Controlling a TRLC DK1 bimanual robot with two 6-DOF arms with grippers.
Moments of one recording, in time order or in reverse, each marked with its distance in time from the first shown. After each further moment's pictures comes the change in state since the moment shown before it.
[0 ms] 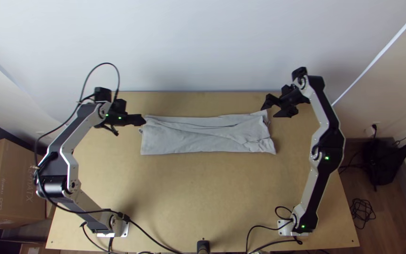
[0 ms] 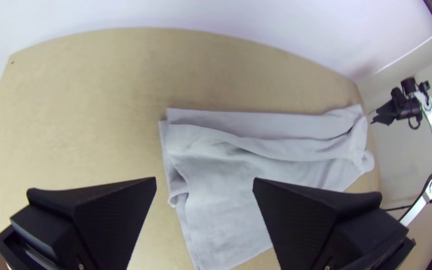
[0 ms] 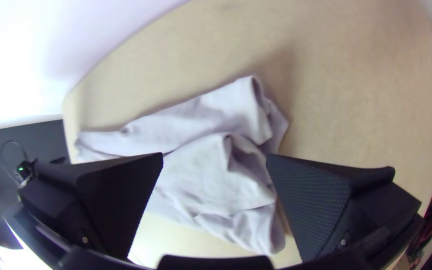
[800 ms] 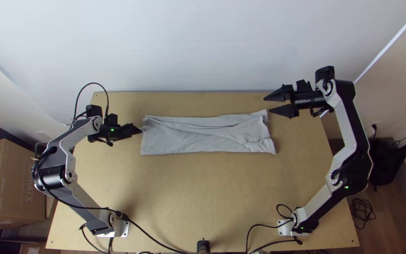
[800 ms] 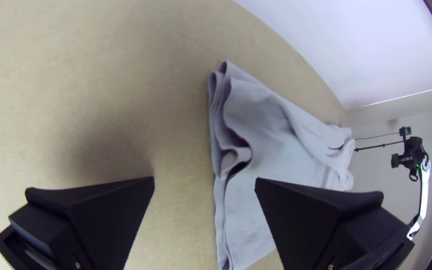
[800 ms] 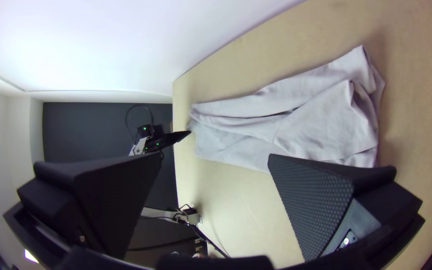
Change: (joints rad) left arm 0.153 0.104 -0.193 0.161 0.220 -0.050; right arm -0.055 -0.355 -0.260 0.024 -0.544 0.019
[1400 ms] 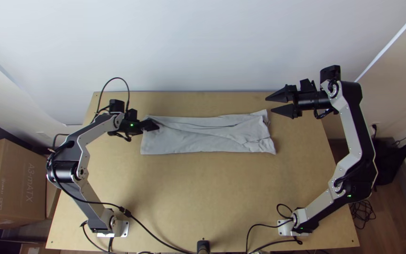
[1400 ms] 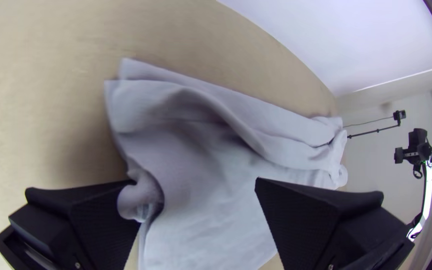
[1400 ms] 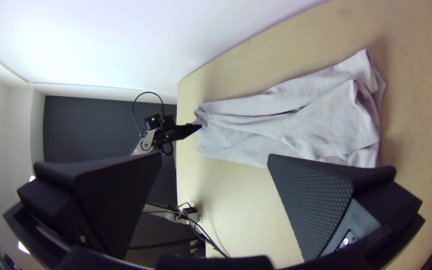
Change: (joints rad) left arm -0.219 0.065 0.063 0.108 -0.017 -0.152; right arm 0.001 -0.077 -0.028 -0.001 -0.003 0.000
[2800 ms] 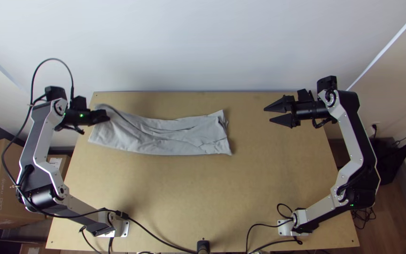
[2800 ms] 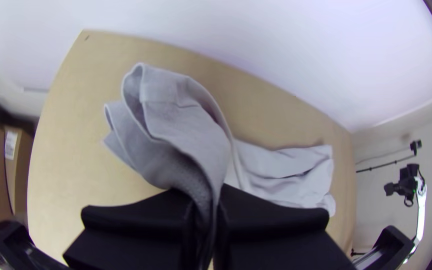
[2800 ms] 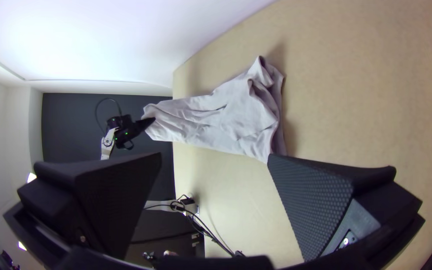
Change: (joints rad) left arm 0.341 -0.252 0.270 -0.515 -0.085 0.229; right arm -0.002 -0.079 -0.176 0.017 0.000 -0.046
